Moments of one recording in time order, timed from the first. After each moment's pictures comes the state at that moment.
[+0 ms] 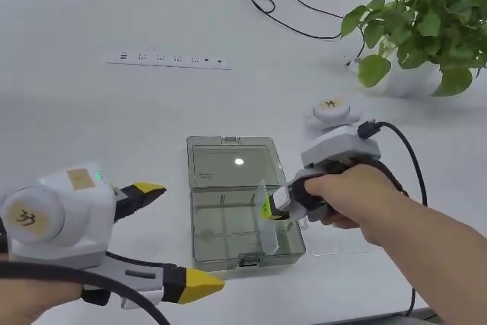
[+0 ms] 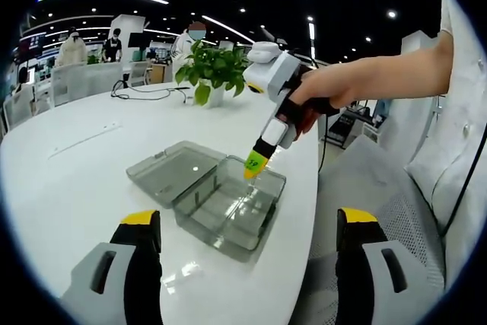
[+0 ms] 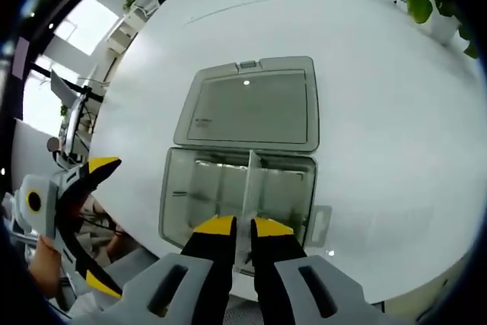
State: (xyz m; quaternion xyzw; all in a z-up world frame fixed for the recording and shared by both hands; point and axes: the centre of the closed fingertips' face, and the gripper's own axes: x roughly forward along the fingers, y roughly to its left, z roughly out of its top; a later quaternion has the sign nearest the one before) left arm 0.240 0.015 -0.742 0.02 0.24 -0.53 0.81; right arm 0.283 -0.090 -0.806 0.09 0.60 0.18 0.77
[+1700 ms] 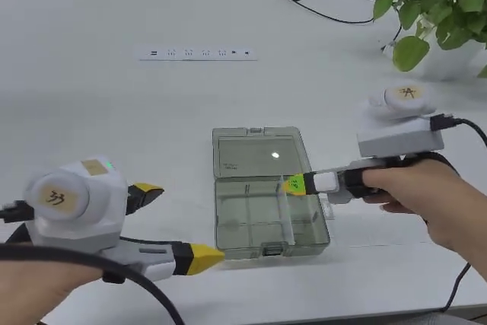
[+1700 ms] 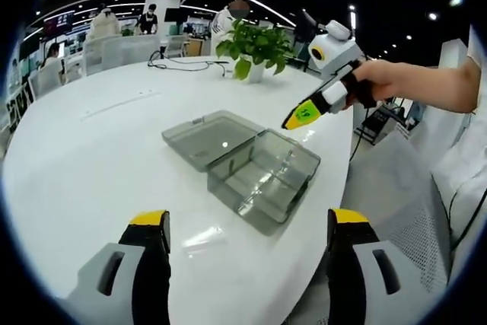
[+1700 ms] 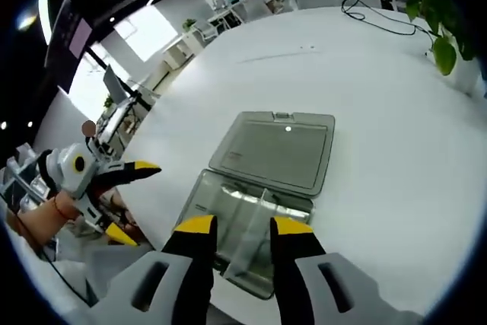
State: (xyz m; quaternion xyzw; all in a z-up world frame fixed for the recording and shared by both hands) left arm 0.251 0.047 -0.771 0.03 0.32 -0.43 0.84; right arm 0.286 -0.092 -0.766 0.09 0.47 0.31 0.82
